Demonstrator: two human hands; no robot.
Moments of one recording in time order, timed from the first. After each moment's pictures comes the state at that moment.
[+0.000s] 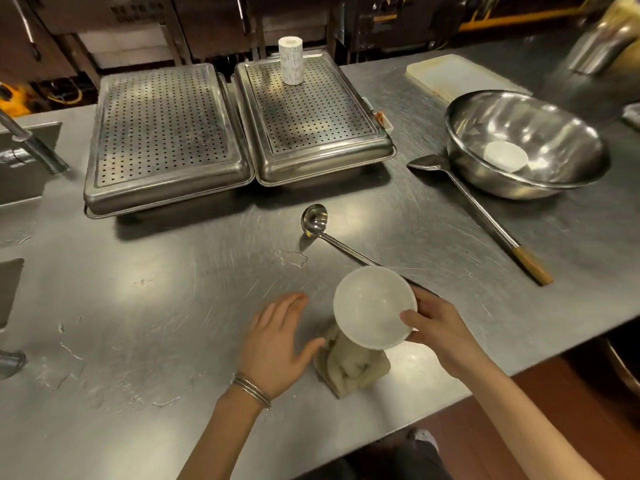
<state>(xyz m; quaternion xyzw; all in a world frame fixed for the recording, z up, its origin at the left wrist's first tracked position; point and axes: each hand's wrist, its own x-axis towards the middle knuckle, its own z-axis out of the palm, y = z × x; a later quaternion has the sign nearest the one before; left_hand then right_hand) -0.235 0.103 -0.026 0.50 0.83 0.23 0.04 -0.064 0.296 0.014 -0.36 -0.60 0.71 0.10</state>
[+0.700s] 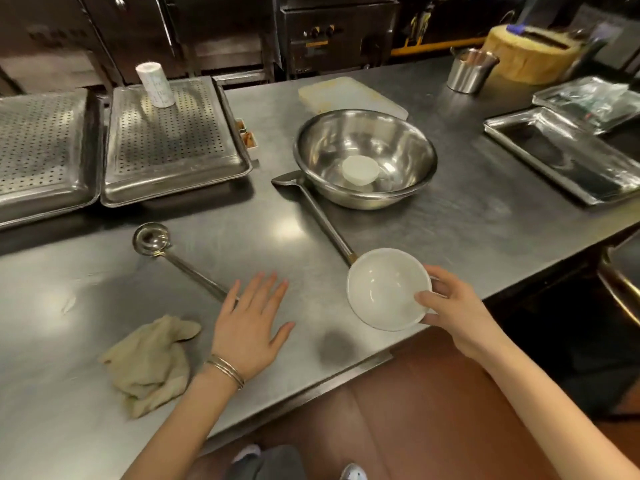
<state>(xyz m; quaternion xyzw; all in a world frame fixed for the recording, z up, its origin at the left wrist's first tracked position) -0.021 0.351 0.001 0.55 0.83 0.05 -0.03 0.202 0.556 0.062 -0.42 -0.60 0.66 0.18</state>
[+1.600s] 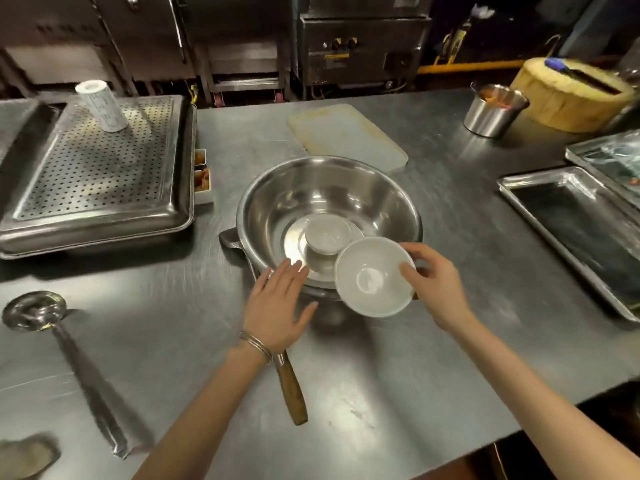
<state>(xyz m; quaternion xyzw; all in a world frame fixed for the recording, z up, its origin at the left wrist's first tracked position) -0.064 0.672 -0.016 0.49 0.86 0.10 0.00 0.095 0.859 0.057 -0.36 -0.75 0.51 0.23</state>
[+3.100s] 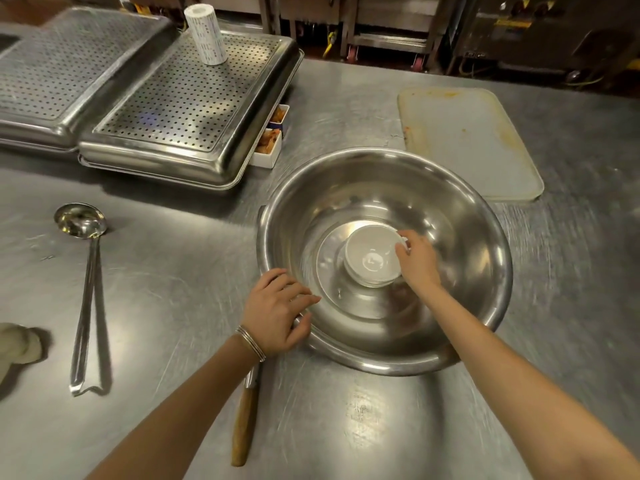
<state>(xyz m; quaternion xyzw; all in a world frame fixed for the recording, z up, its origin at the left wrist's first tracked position) -0.095 0.726 -0.067 0.42 0.89 0.17 -0.05 -0.109 1.006 -0.101 -0.25 -0.90 0.36 0.03</state>
